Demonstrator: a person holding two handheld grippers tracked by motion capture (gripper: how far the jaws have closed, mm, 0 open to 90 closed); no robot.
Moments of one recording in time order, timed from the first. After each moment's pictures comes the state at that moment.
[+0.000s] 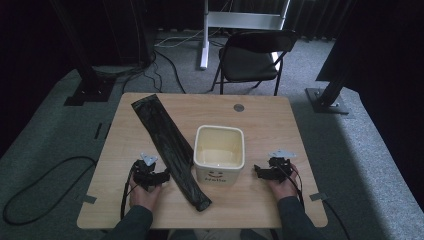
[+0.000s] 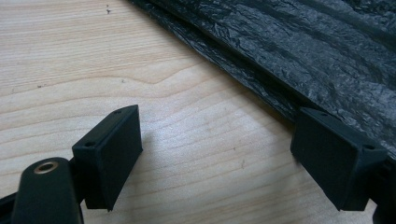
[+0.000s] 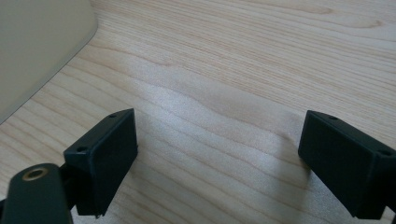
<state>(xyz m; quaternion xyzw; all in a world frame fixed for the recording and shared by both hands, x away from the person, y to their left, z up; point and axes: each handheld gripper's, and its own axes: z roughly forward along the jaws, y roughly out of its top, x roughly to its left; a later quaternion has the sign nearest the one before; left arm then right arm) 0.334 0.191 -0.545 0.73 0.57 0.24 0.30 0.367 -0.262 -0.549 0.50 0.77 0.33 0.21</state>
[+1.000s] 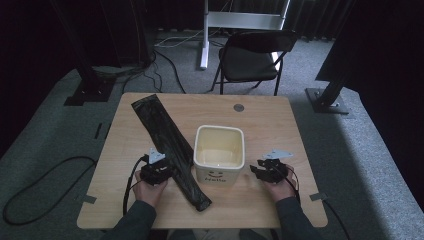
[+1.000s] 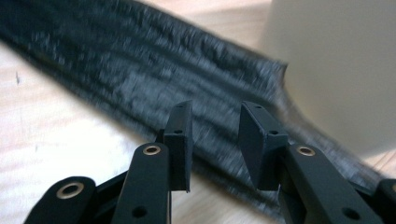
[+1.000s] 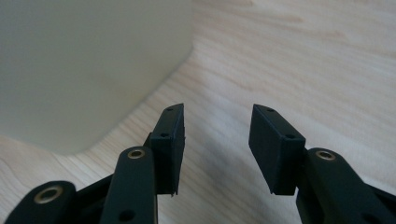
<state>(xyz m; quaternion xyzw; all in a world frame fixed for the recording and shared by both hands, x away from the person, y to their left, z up) 0.331 0.167 -0.507 0.76 0.48 0.18 0.39 0.351 -0.241 -0.519 0.43 0.81 0.37 0.16</state>
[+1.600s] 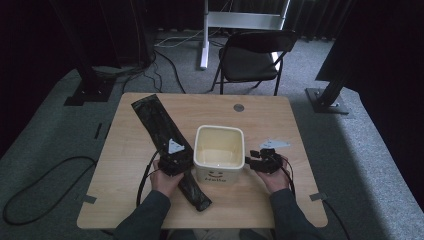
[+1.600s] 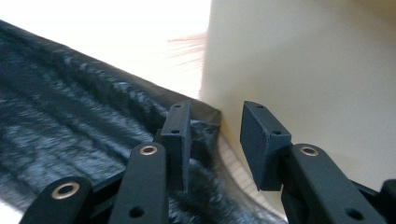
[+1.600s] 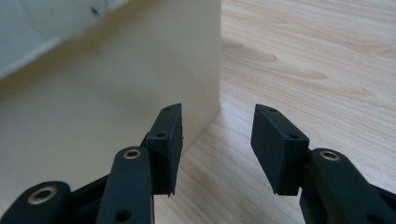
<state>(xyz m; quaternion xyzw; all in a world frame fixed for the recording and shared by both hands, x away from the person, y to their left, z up) 0.356 0.118 -0.497 0.79 0.44 0.15 0.39 0.371 -0.223 -0.496 0.42 0.80 0.42 0.14</state>
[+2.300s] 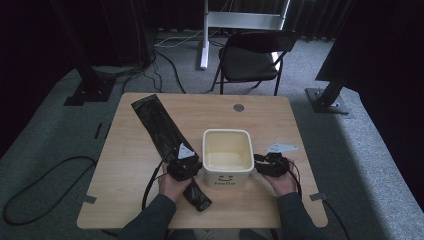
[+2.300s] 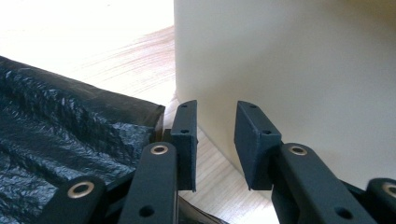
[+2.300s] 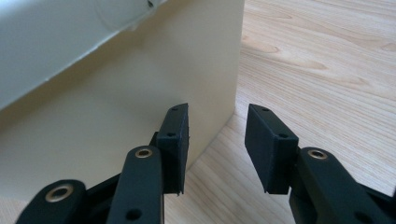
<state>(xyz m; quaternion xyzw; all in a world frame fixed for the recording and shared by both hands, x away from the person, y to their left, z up) 0.344 0.094 -0.498 0.81 0.40 0.14 0.39 0.359 -0.246 -0.498 0.40 0.80 0.43 0.12</state>
